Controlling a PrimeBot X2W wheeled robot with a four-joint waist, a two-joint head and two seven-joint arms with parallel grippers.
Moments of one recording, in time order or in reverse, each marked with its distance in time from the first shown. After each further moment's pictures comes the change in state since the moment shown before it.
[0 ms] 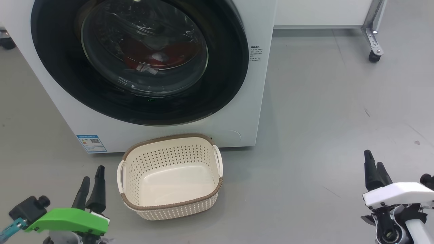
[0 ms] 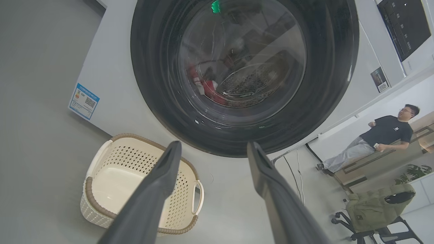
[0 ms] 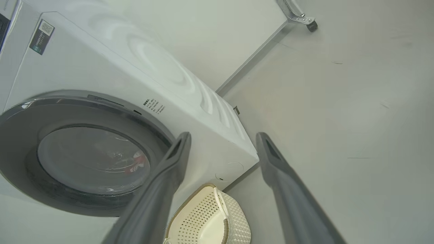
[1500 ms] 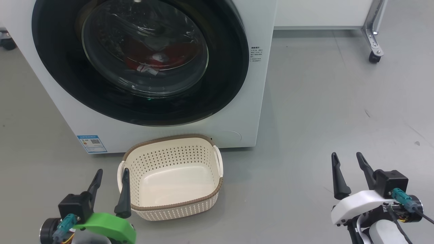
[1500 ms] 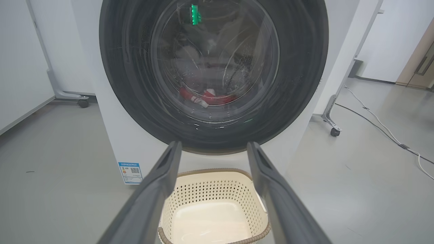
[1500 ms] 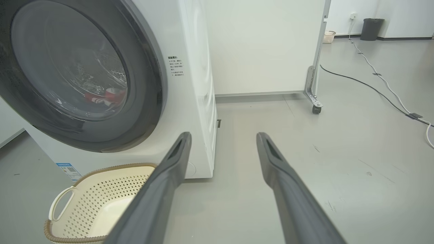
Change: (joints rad) left arm -0.023 0.029 -0.177 0.019 0.603 0.146 -0.147; right arm -0.012 -0.020 0.183 0.007 -0.655 -0.132 -0.138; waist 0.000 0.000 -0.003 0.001
